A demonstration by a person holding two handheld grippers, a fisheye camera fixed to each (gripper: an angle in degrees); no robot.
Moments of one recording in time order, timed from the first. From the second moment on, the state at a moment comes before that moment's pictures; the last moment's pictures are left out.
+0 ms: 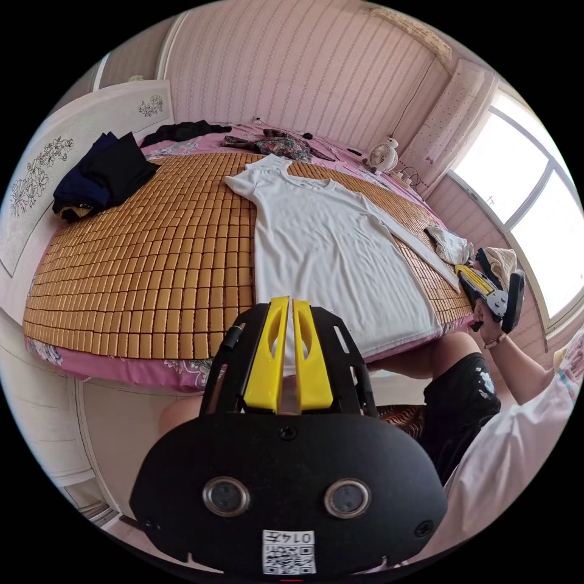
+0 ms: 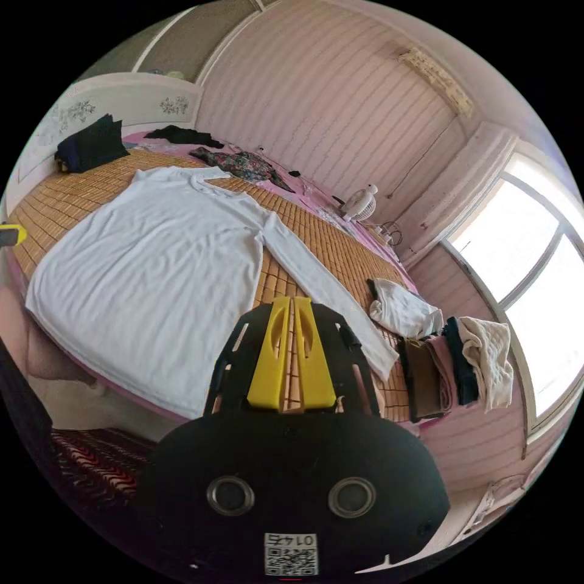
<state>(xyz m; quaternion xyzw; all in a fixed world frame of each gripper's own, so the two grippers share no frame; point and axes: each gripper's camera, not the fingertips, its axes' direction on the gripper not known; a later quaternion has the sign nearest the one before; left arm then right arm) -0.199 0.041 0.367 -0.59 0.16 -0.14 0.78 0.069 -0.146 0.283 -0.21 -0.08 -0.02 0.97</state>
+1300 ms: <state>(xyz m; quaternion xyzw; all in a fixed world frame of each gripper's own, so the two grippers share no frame) -0.229 0.138 0.354 -0.59 0.27 -0.03 0.76 -0.231 -0.427 0.853 -0.38 -0.30 -0.01 0.88</state>
